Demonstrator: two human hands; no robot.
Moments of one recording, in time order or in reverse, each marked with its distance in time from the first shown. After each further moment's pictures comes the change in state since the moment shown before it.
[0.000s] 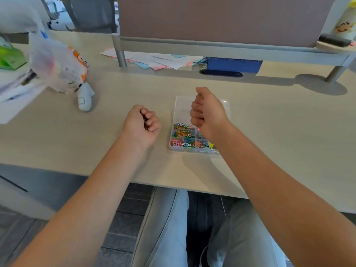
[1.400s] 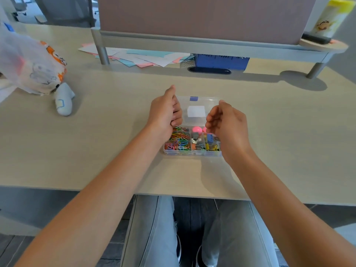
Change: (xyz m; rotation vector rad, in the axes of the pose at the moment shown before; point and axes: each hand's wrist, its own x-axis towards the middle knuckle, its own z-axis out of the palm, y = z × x) left_hand 0.023 -0.044 0.050 0.551 -0.197 0.164; right_hand -0.044 0.010 -0.037 -0.262 0.334 -0.335
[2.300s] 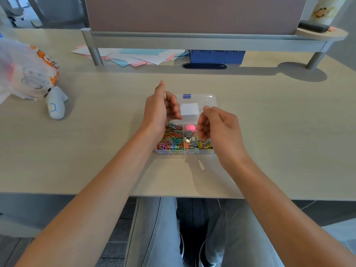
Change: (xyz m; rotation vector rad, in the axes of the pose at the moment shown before) left_hand 0.006 -0.008 0.007 0.169 -0.012 0.143; right_hand -0.014 0.006 -0.014 -0.081 -0.127 -0.106
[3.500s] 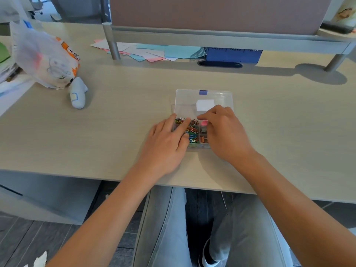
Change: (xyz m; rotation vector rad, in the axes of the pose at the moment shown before) left_hand -0.085 -0.035 -0.059 1.514 -0.134 0.375; right_hand 0.016 0.034 0.005 -1.053 -0.179 -0.568
